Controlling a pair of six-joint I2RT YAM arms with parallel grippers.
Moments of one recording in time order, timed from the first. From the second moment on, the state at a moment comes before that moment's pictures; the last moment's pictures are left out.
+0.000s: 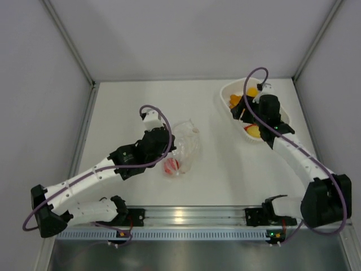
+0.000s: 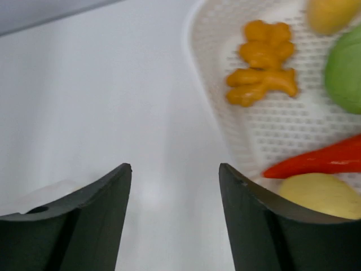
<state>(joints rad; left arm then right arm) -0.98 1.06 1.00 -0.47 -0.60 -0.80 0.19 1.32 0.94 -0.08 -0.02 0.40</state>
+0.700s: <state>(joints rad) -0.98 1.07 1.00 -0.47 -0.62 -0.86 1.05 1.24 0.95 -0.12 0.17 0.57</state>
